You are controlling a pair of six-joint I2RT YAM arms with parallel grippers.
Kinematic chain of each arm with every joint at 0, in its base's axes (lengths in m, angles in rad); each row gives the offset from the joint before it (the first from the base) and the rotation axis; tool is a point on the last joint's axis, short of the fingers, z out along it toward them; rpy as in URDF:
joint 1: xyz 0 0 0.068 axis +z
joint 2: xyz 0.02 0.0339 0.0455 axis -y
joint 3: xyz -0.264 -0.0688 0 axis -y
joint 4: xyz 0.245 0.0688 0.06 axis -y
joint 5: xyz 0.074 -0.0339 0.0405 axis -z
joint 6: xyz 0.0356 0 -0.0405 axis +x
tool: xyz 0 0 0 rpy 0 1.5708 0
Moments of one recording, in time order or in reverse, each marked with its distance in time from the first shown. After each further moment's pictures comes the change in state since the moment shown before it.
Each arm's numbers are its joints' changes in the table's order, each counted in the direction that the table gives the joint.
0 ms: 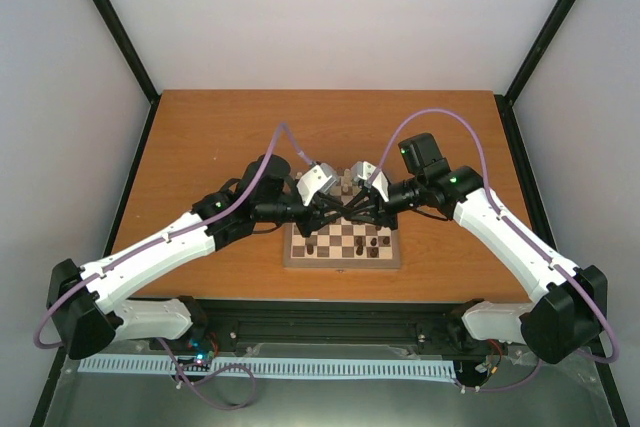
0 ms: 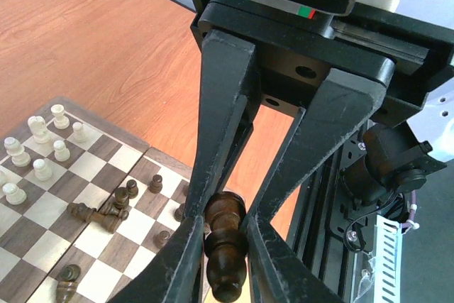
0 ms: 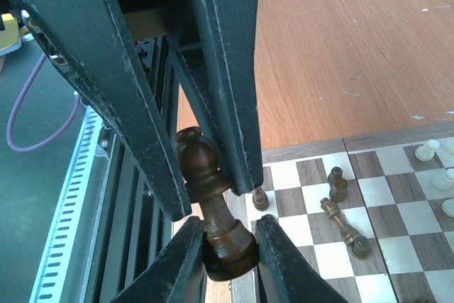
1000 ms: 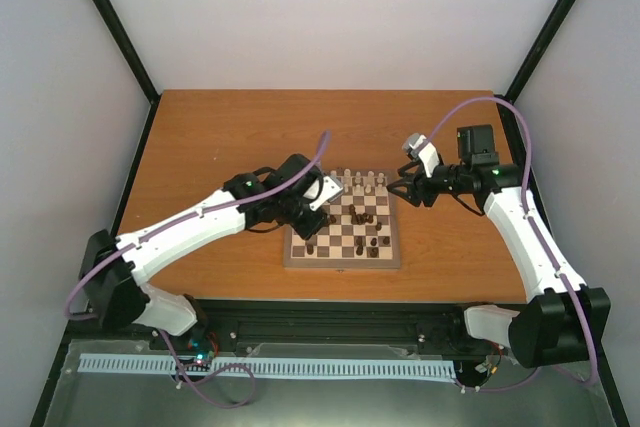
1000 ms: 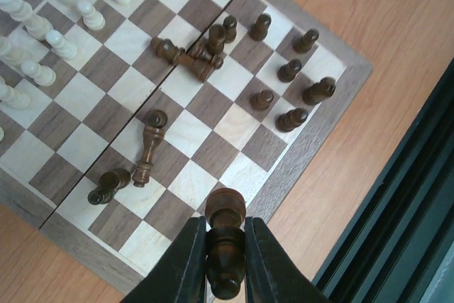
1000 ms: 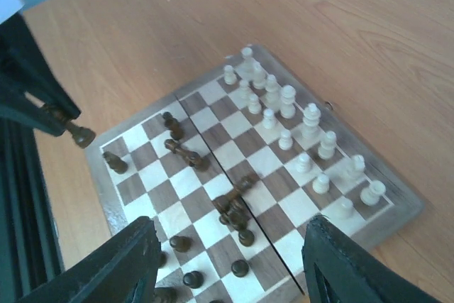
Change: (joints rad) left arm -0.013 -0.197 0.179 -0.460 -0.262 0.077; right arm -0.369 0.040 -0.011 -0.022 0.084 0.027
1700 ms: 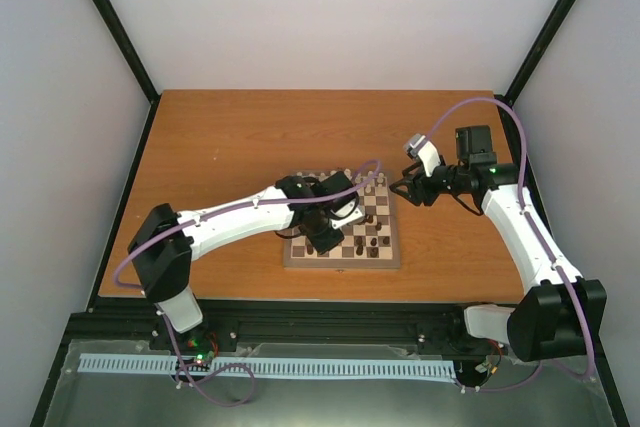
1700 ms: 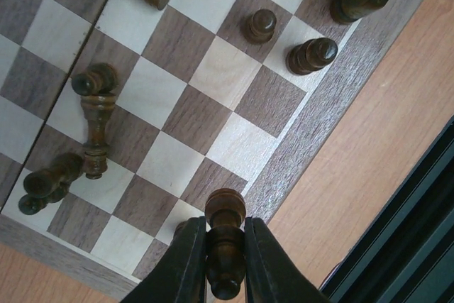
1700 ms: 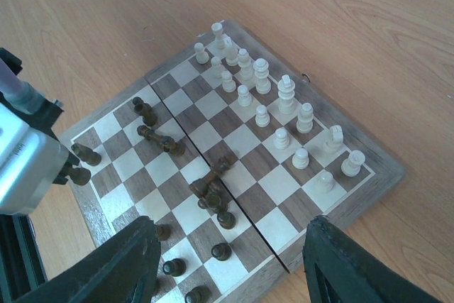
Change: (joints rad) left arm -0.115 -0.288 0.145 -0.173 -0.127 0.062; right arm -0.017 -0.027 -0.019 0.024 0.103 0.049
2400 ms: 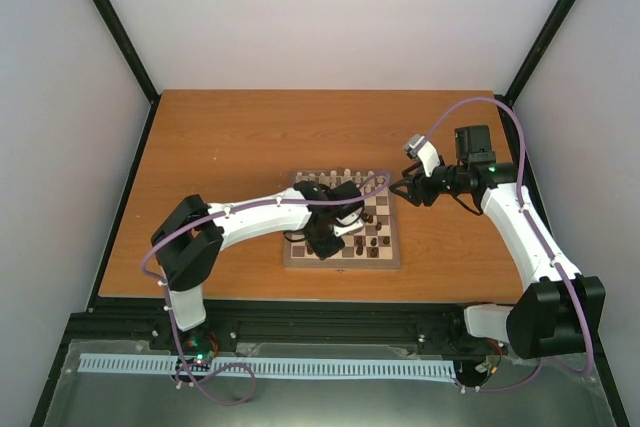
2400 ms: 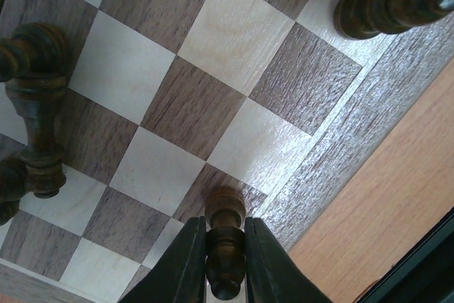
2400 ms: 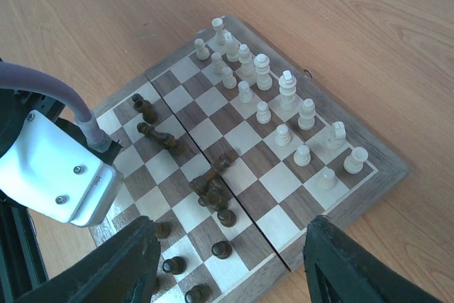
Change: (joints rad) left arm -0.003 -0.142 0.004 -0.017 -0.027 0.015; right arm -0.001 -0.016 0.000 -0.003 -0.003 -0.006
